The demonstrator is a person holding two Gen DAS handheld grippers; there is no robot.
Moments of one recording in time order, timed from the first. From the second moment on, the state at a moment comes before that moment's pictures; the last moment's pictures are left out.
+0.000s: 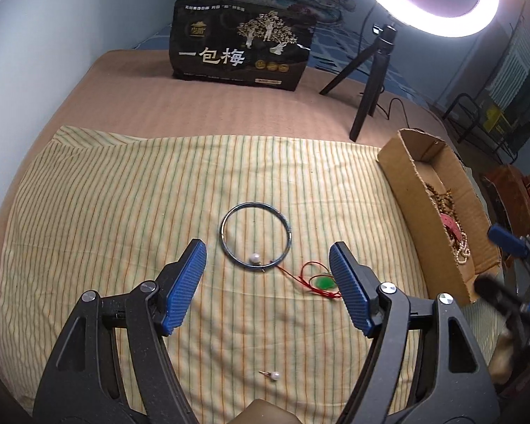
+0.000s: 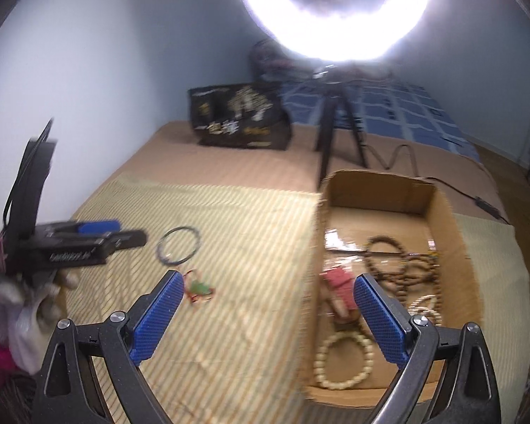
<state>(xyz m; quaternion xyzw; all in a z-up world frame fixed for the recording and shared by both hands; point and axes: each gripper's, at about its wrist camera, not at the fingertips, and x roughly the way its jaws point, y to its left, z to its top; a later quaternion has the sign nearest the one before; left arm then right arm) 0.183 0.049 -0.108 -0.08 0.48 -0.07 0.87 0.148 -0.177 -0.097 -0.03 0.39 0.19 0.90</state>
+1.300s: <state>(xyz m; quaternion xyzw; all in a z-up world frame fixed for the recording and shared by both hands) 0.215 0.029 -0.177 -0.02 0.52 -0.07 0.85 0.147 -0.097 -0.164 -0.12 0.42 0.24 0.87</state>
